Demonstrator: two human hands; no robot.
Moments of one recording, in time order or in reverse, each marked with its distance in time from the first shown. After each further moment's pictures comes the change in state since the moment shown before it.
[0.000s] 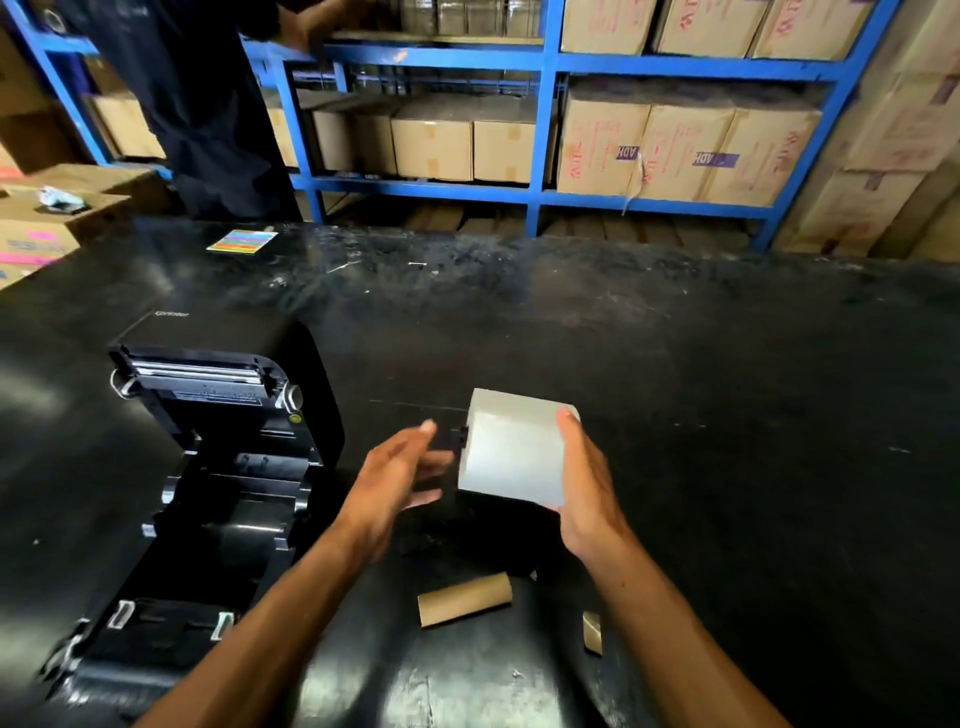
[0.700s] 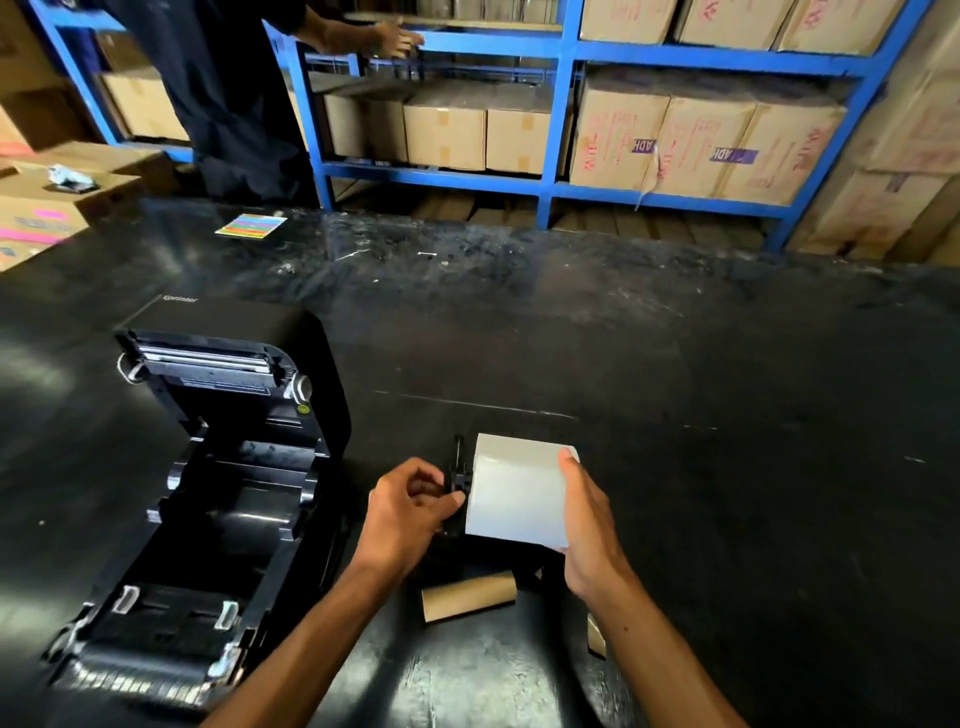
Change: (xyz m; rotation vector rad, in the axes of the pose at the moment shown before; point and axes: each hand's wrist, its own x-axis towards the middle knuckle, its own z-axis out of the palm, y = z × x) left_hand 0.002 -0.051 0.003 0.181 0.174 0.180; right_hand -0.003 0.040 -0.009 -0.035 0.014 0.097
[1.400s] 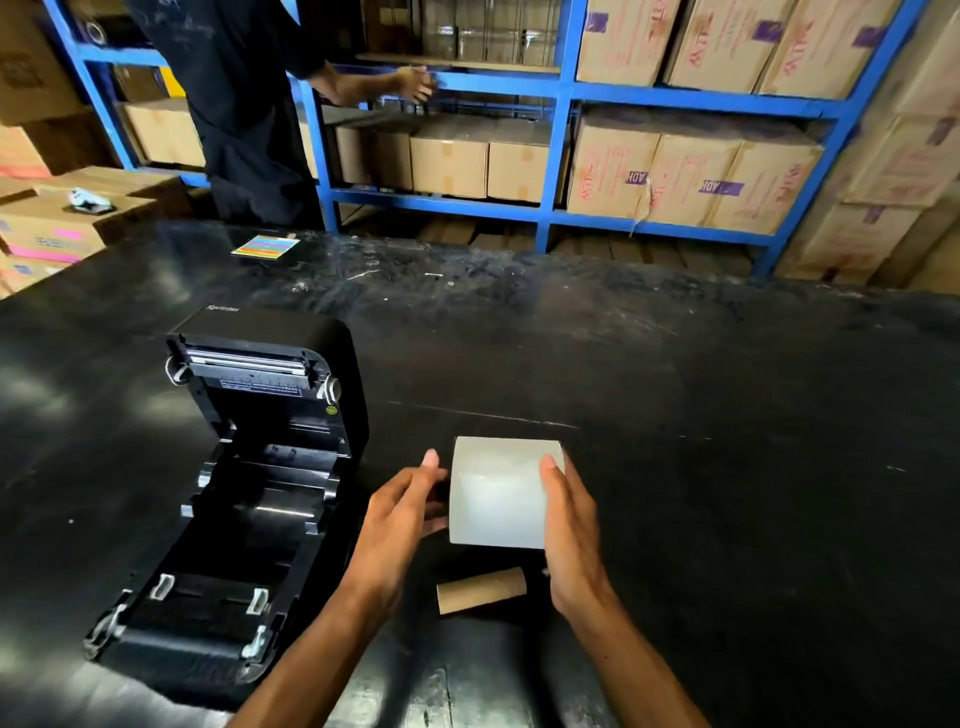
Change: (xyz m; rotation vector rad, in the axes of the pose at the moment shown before) left_hand -0.046 0.038 -0.024 -0.389 -0.022 -0.099; right_hand -0.049 0.001 0.026 -0.062 -0.023 -0.276
